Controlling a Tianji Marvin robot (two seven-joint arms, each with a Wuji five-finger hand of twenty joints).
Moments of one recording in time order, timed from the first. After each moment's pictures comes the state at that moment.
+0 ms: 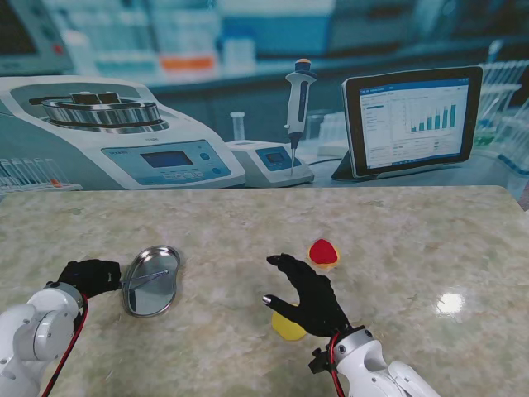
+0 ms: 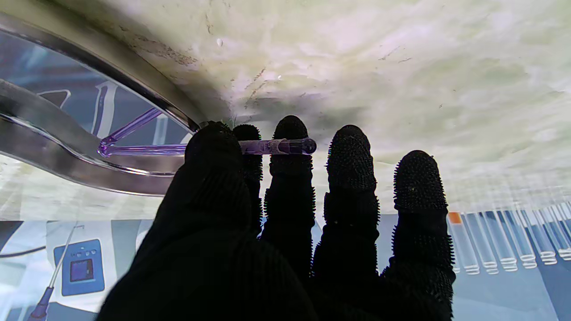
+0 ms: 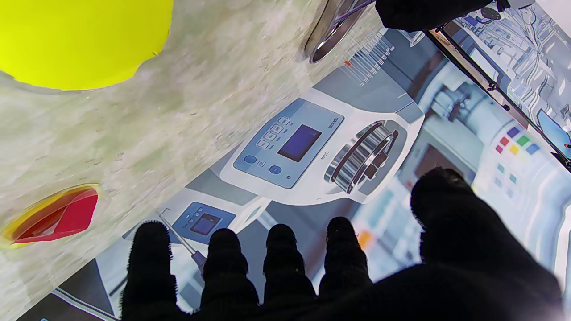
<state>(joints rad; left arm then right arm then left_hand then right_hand) 1.69 -1.02 -1.54 -1.51 1.06 0.02 -0.22 -1.83 -1.13 1.11 -1.81 -0.55 -0.08 -0.19 1.07 -0.17 0.00 -0.08 0.53 -0.05 0.96 0.41 0.80 0.00 0.85 0.80 0.59 0.17 1.08 0.87 0.22 0.33 1.17 0.69 0.44 -0.16 0.39 -0.04 0.16 -0.10 0.04 0.71 0.19 0.02 0.15 0.16 0.11 0.11 0.15 0.21 -0.12 0.34 0.73 0.41</state>
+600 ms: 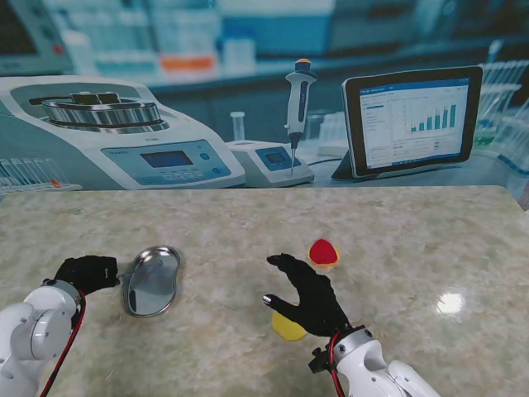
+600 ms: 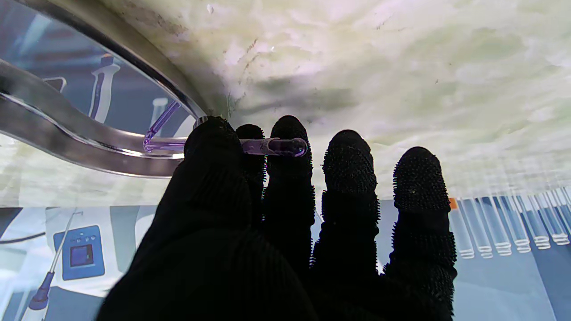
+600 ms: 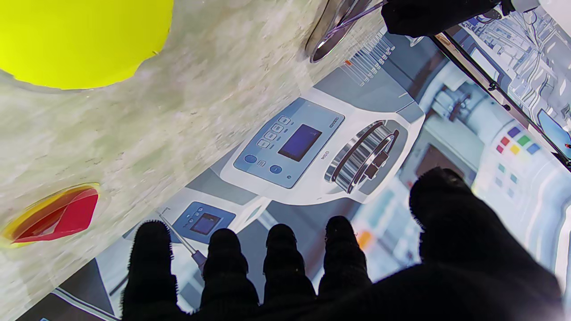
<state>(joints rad) 1.69 -1.03 -1.56 -1.52 1.07 0.01 -0.20 -1.83 -1.13 1.11 -1.81 -0.55 -0.08 -0.19 1.07 -0.20 0.00 -0.08 0.53 -0.02 1.03 0.43 0.86 0.00 0.97 0.88 0.66 0.16 1.22 0.92 0.28 0.35 1.26 0.75 0.44 -0.16 0.40 -0.04 0.16 -0.09 0.05 0.72 0.19 0.02 0.16 0.16 0.11 0.11 0.15 0.21 -0.12 0.33 0.74 0.41</state>
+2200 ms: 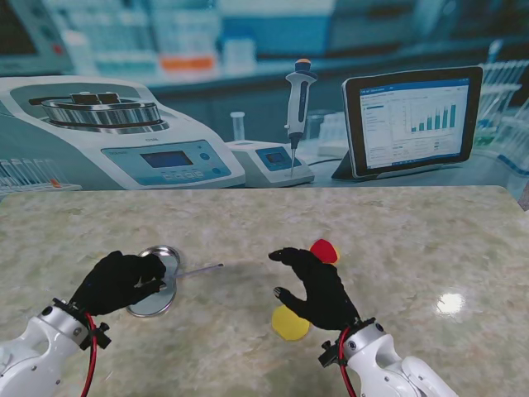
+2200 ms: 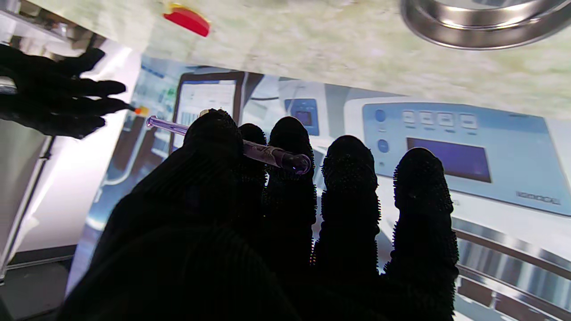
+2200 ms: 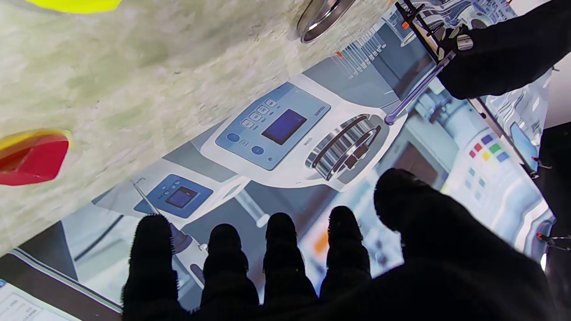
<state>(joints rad) 2.01 -1.08 -1.67 -1.92 0.79 -0.40 0.00 -1.87 -1.12 1.18 -1.88 -0.64 -0.14 -0.17 0.90 -0.36 0.42 -0.22 0.55 -0.02 1.05 0.63 0.91 0.00 1.02 0.93 0.68 0.15 1.28 0.95 0.30 0.36 1.31 0.81 0.48 -0.18 0.63 0.07 0.13 -0.13 0.33 0.62 0.19 0.02 0.36 0.21 0.12 0.11 0.20 0.22 -0.08 0.33 0.78 0.41</state>
